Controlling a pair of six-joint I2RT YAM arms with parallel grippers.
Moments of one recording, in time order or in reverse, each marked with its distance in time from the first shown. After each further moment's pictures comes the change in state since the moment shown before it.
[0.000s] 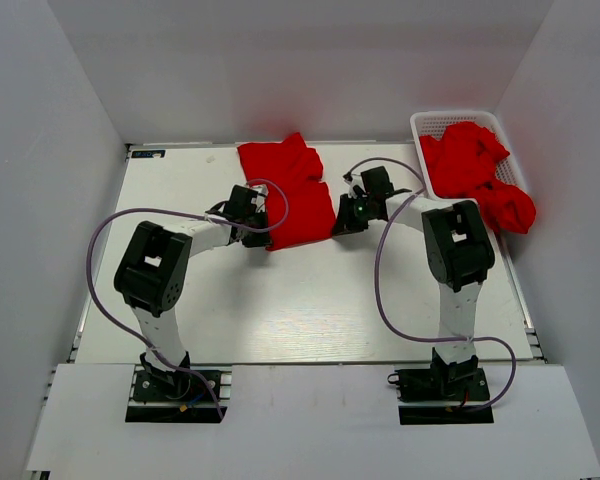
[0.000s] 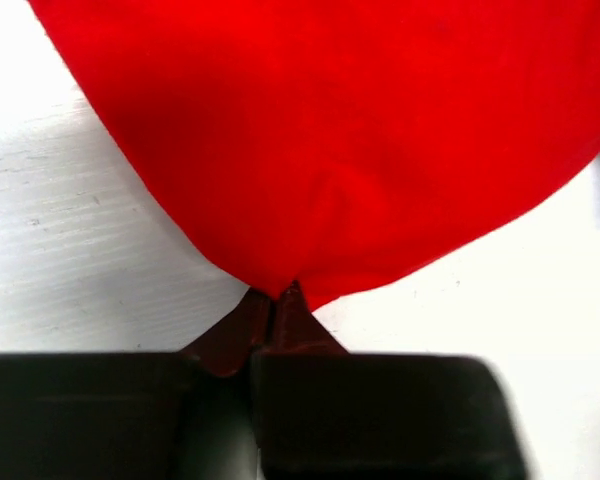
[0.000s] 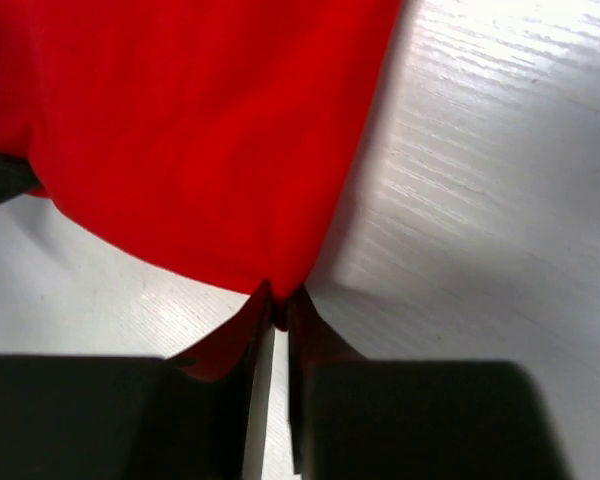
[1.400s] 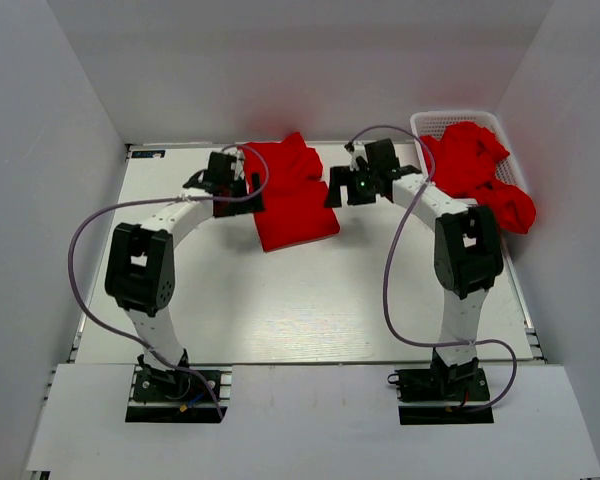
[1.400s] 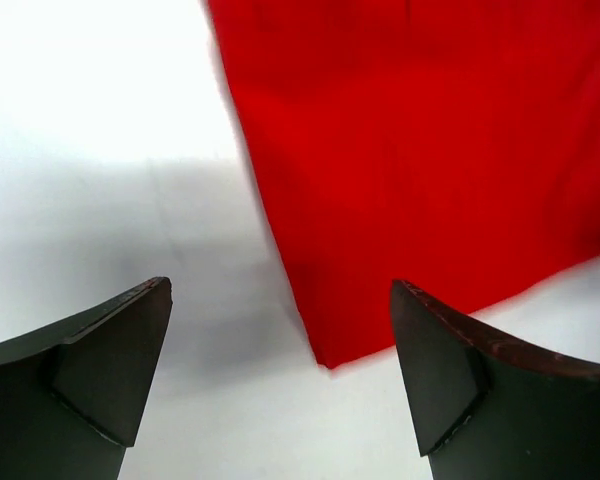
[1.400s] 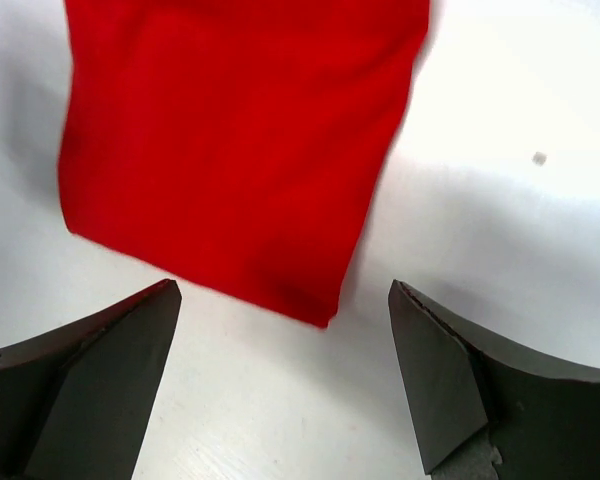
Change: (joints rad) left arm 0.125 -0.004 0.307 -0.237 -0.111 0.070; right arm -0.004 -0.063 0.224 -0.137 0.097 -0.095
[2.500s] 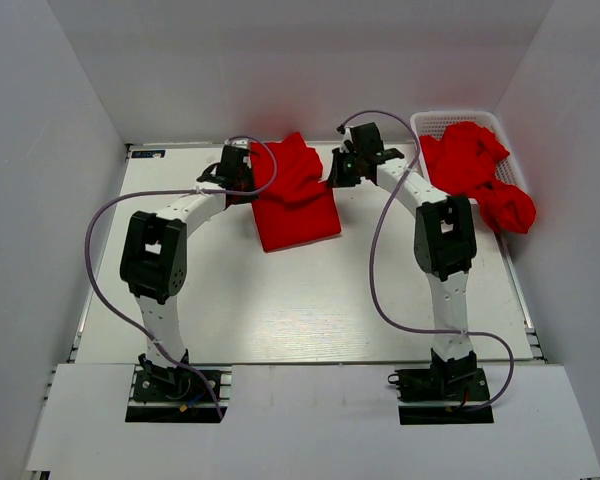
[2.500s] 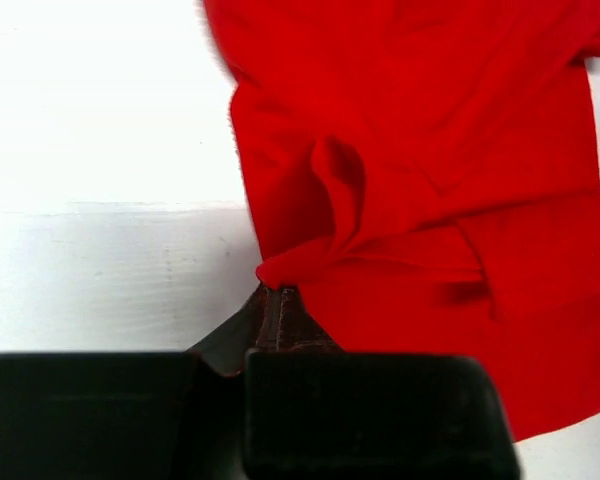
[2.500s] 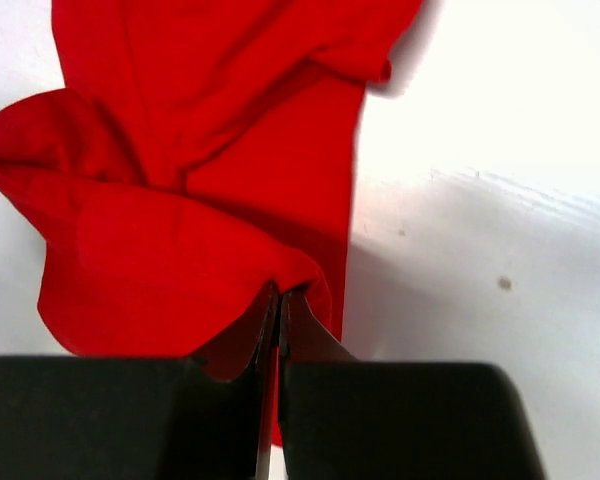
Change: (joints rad) left arm -0.038 0.103 0.070 0.105 -0.158 -0.017; right arm 0.025 0.214 0.314 -0.082 0.101 0.100
